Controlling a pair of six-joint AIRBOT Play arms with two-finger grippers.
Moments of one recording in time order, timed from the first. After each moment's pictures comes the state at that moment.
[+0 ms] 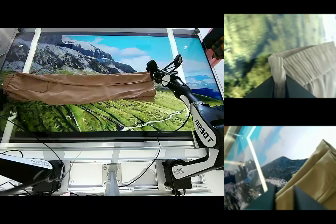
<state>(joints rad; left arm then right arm) 0.78 -1.76 1.22 0.50 -0.20 -1.20 0.12 -1.62 1.22 -1.24 0.18 2.15</state>
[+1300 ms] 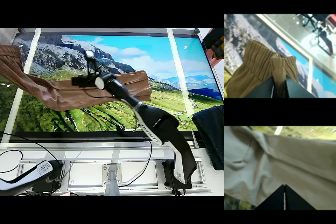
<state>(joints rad) 0.67 -1.18 1.22 0.44 -0.70 -0.98 0.78 -2.12 2.05 -1.21 0.62 1.85</state>
